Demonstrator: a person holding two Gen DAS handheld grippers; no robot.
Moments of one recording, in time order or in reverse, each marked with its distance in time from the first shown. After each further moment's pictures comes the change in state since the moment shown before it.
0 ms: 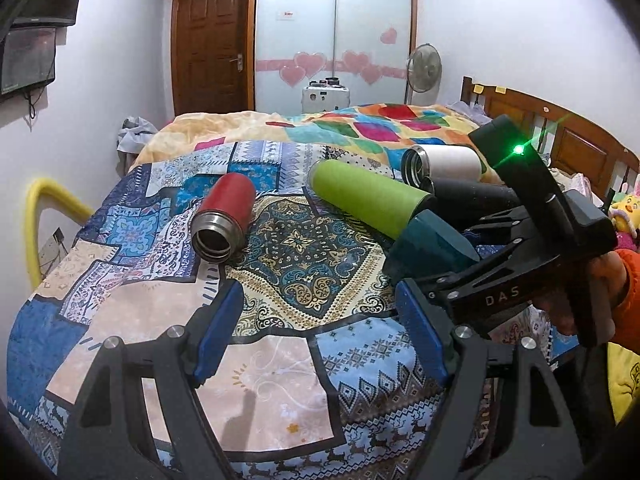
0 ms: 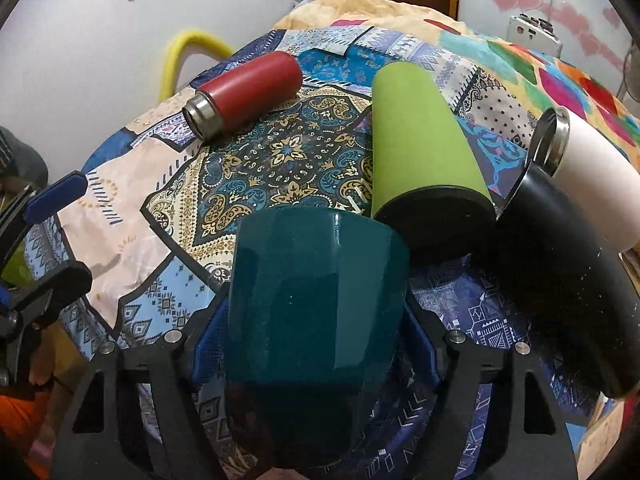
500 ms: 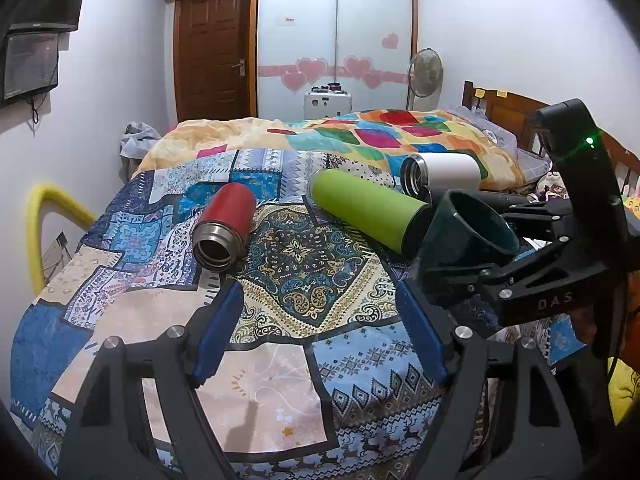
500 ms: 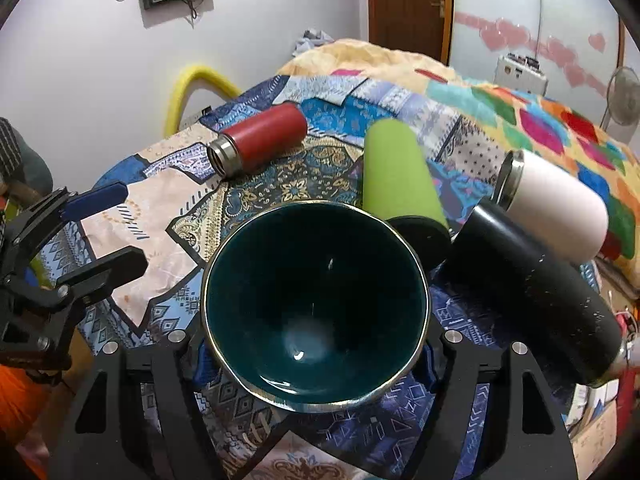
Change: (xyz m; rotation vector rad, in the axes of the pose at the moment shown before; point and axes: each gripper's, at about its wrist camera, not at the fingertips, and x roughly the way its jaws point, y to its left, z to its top) left arm -0.006 -0.005 0.006 0.001 -0.021 0.018; right arm -0.044 0.010 -0.011 -0.045 -0.173 -0.058
